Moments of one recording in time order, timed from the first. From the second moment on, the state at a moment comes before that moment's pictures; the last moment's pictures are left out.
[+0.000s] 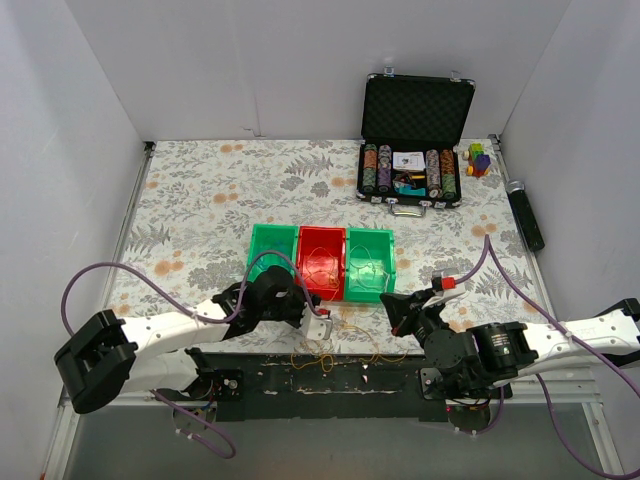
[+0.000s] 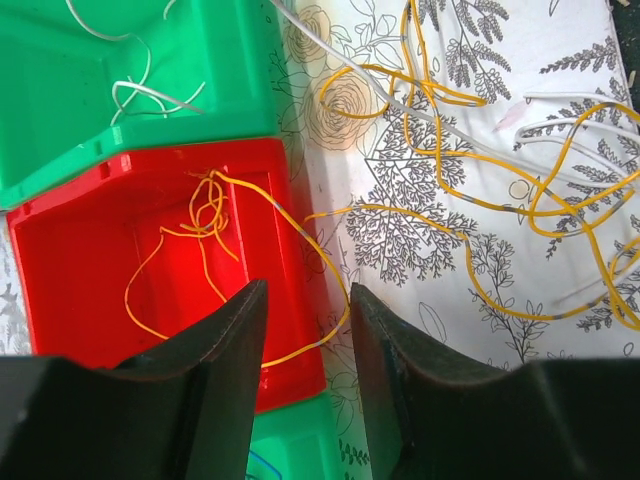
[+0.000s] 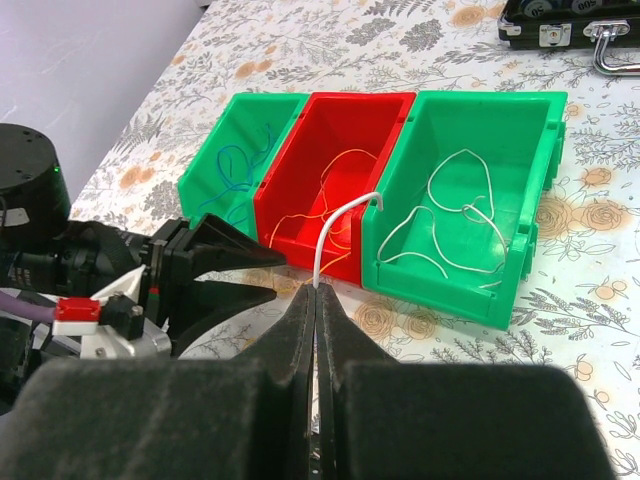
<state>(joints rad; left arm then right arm) -0.94 1.17 0.46 0.03 0.28 1.02 1.76 0.55 0.55 -0.40 1.21 0.82</state>
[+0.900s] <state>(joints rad) -0.96 1.20 0.38 0.12 0.22 1.01 1.76 0.58 0.55 -0.41 1.21 0.83</state>
